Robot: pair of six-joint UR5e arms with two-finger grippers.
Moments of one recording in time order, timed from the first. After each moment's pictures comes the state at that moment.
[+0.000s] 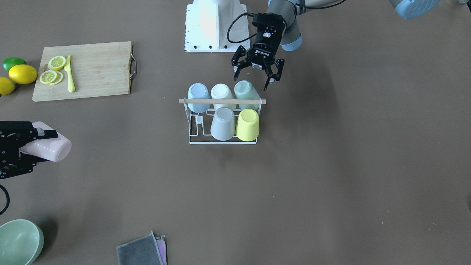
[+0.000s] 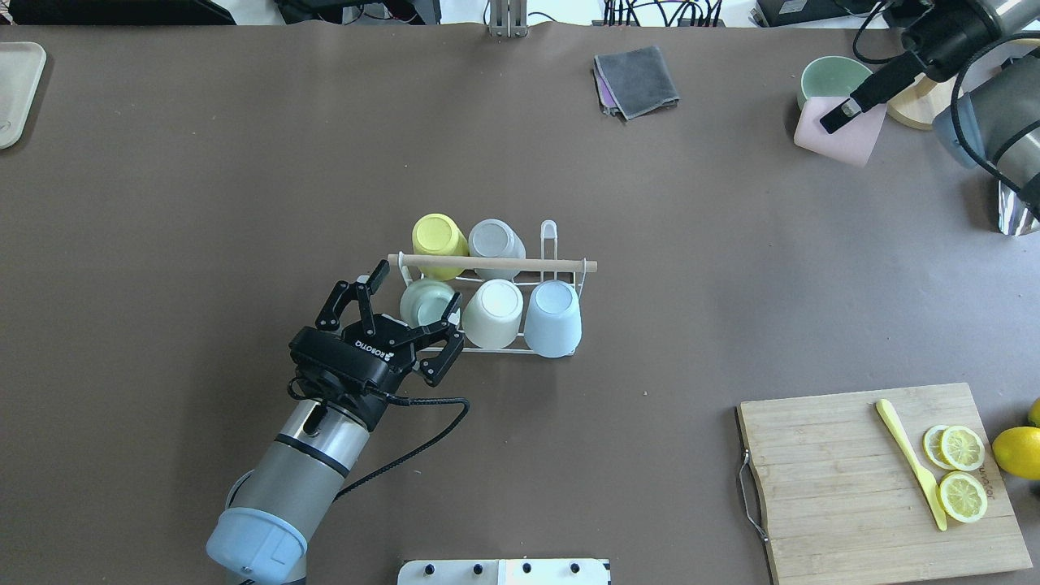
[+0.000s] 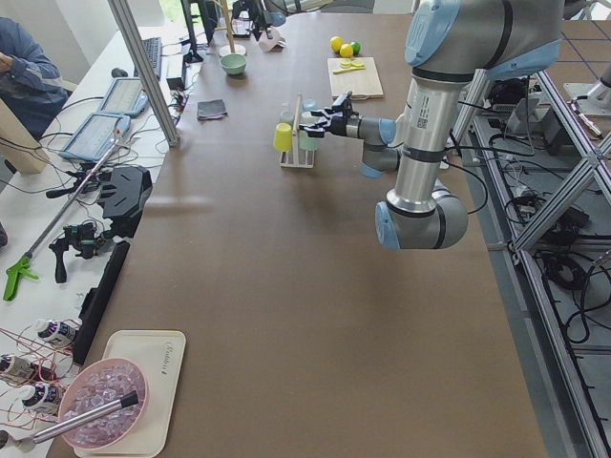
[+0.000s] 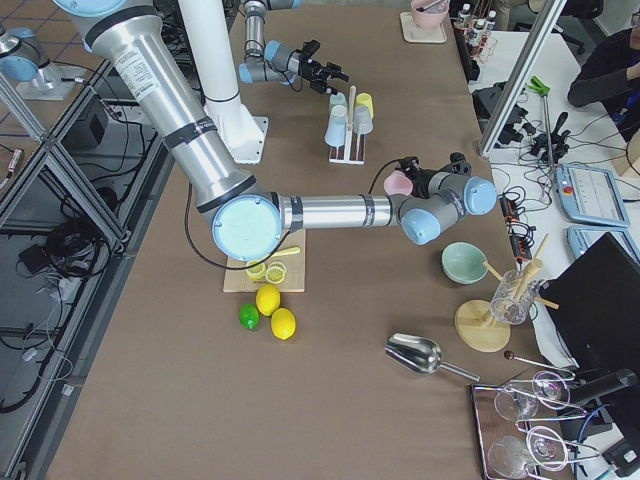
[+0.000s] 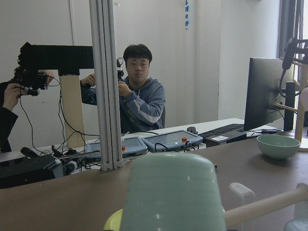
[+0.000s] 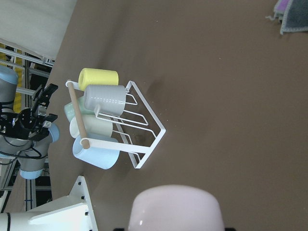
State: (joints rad) left arm -0.13 -2.01 -1.60 -3.00 -0.56 -0.41; right arm 1.26 -1.01 1.04 -1.03 3.19 0.01
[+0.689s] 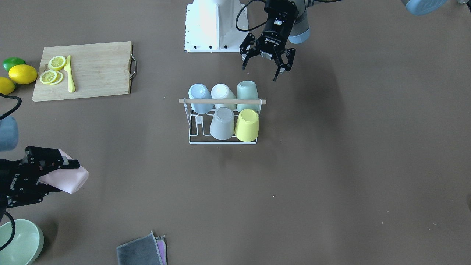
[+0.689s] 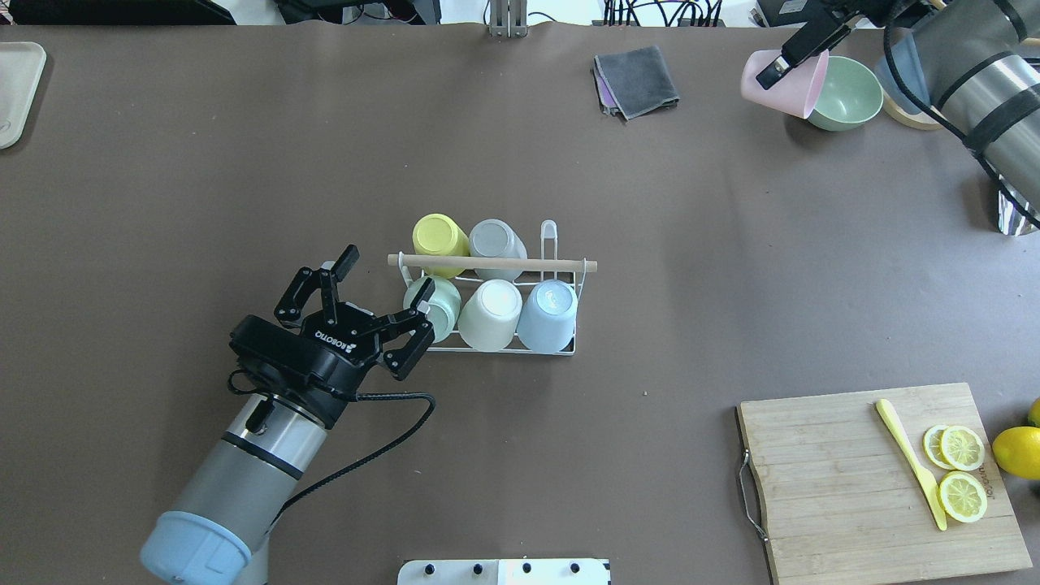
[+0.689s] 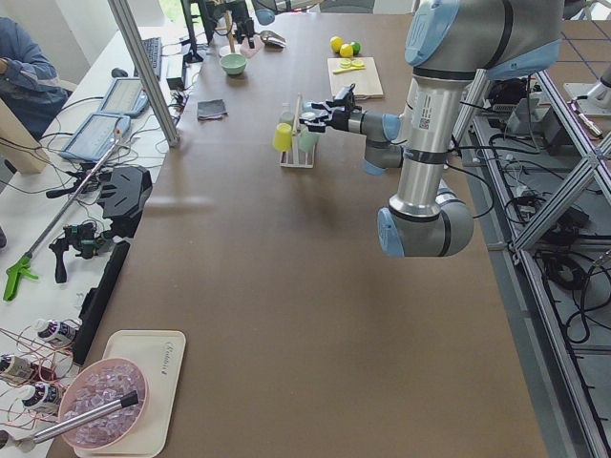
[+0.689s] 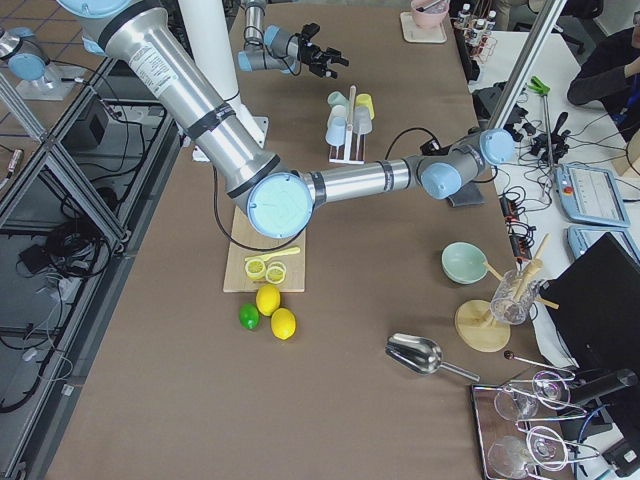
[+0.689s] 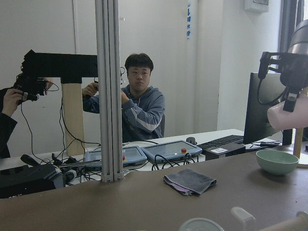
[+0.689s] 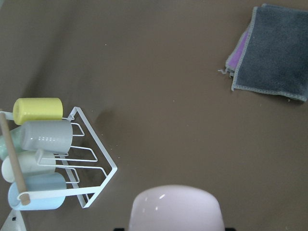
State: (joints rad) left arm -0.15 -1.89 -1.78 -2.99 -0.60 -0.41; right arm 1.22 -0.85 1.04 -1.18 2.89 0.01
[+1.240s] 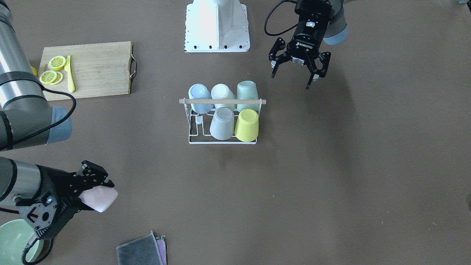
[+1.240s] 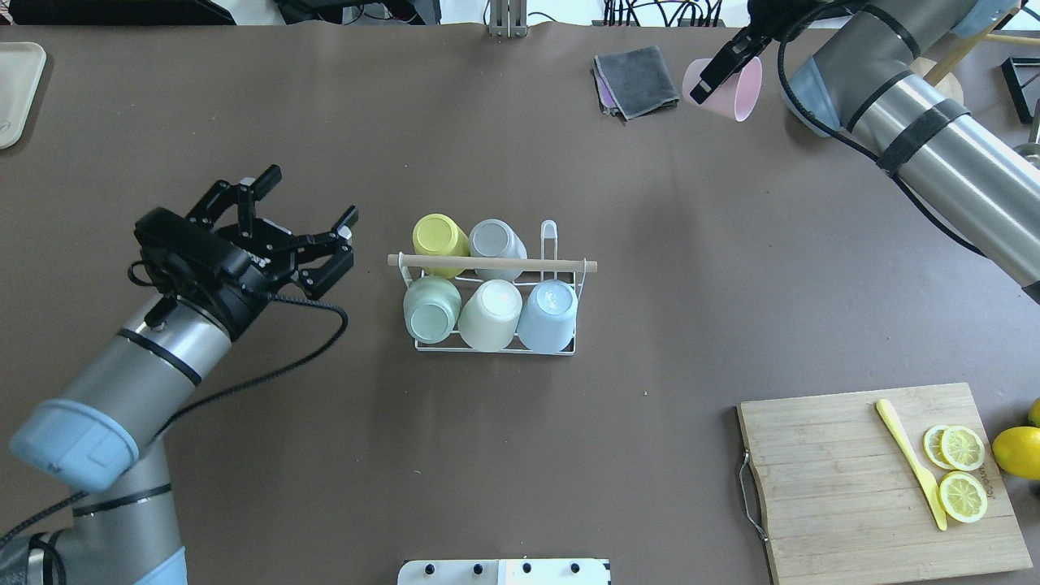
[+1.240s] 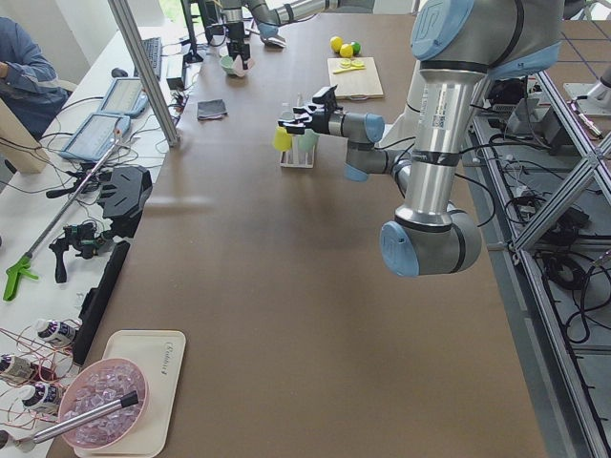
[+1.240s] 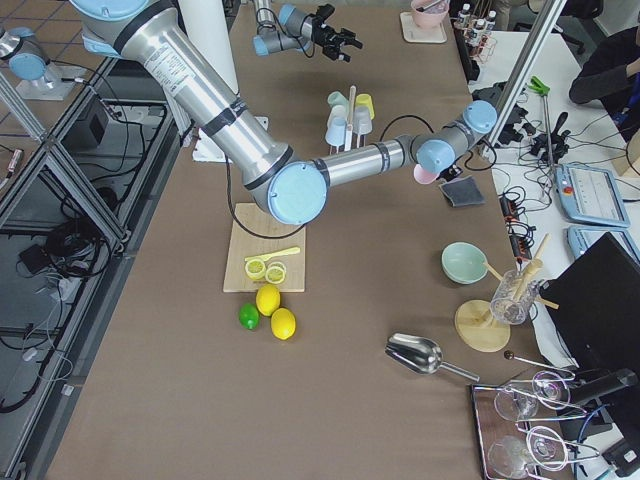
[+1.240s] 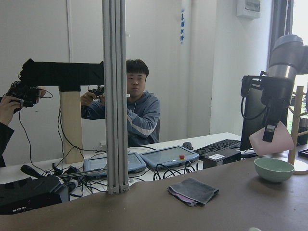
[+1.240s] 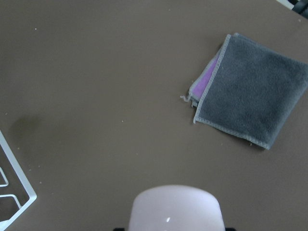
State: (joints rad) left arm -0.40 -1.77 -1.88 -2.79 -0.86 -0.44; right arm 1.10 -0.79 1.10 -1.13 2.49 0.05
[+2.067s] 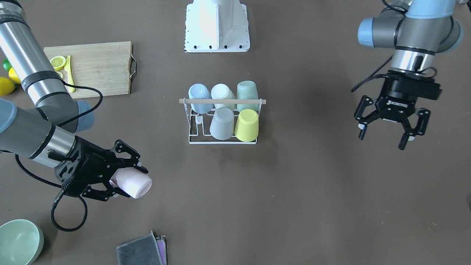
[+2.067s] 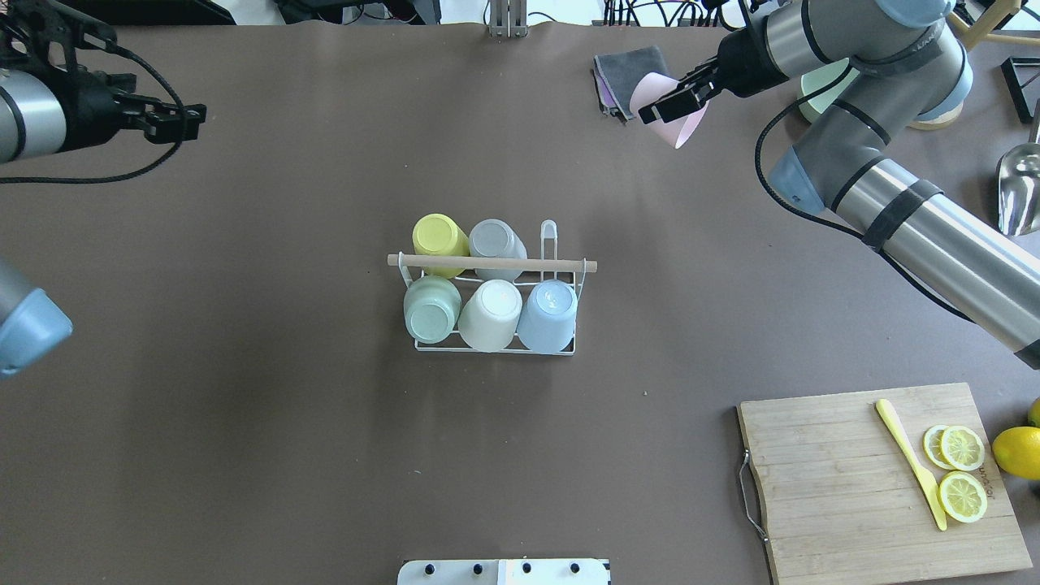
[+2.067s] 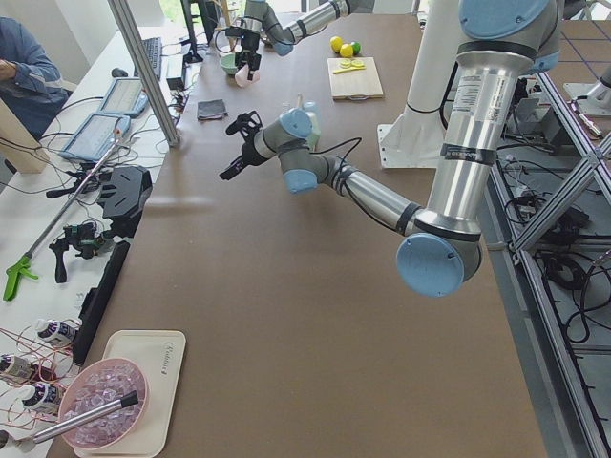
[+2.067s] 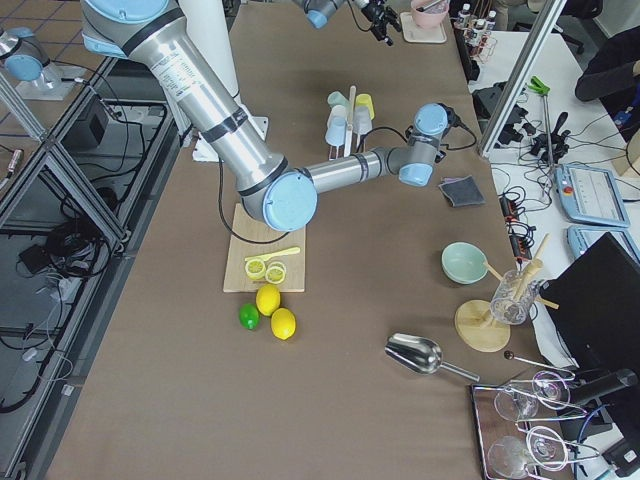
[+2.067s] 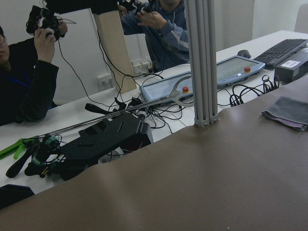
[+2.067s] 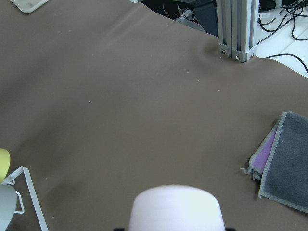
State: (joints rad) left arm -1.03 -1.76 -1.80 -2.25 -1.77 -0.60; right arm 1.00 -0.91 1.10 -0.33 2.35 0.59
